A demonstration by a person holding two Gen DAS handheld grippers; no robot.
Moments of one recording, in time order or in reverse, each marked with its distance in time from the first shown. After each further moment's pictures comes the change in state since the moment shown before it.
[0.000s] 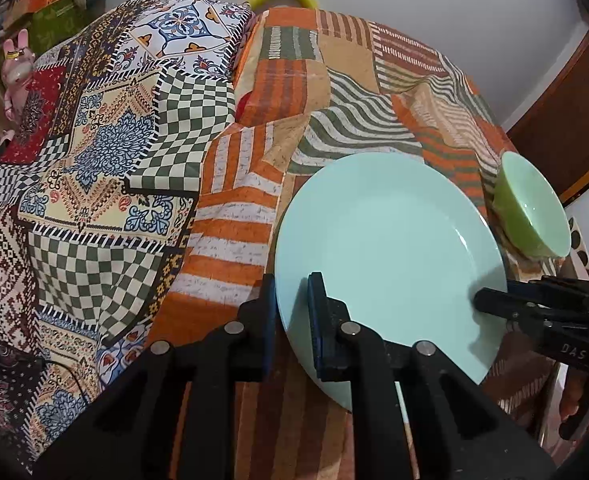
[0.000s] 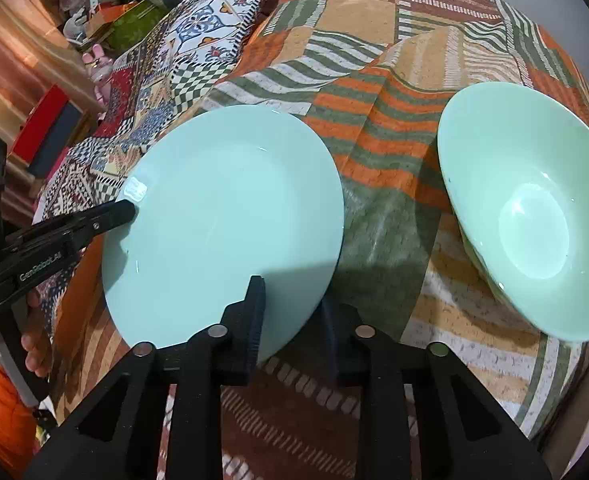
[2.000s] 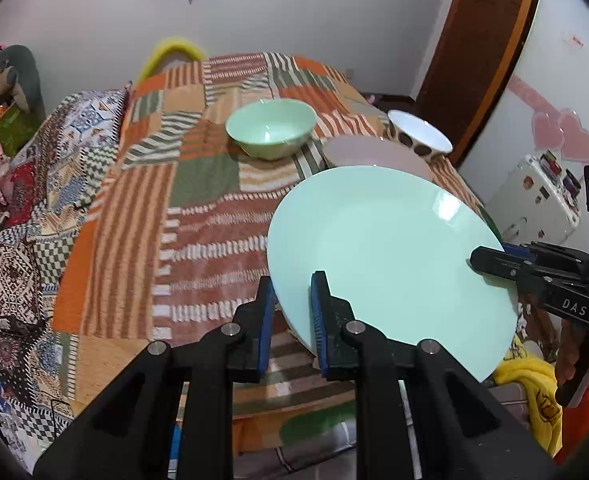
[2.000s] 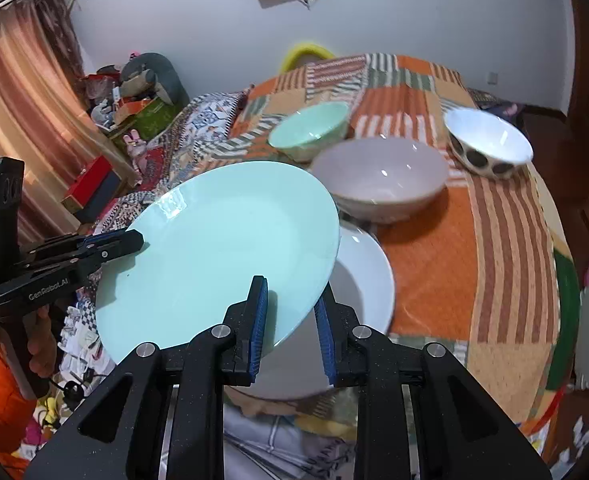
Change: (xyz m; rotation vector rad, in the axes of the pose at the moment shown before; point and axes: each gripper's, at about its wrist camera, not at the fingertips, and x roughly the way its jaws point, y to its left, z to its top) left arm -0.179 -0.249 -0.176 0.335 -0.087 -0.059; right arm -0.212 -0.069 -0.239 0.143 -0.362 0.021
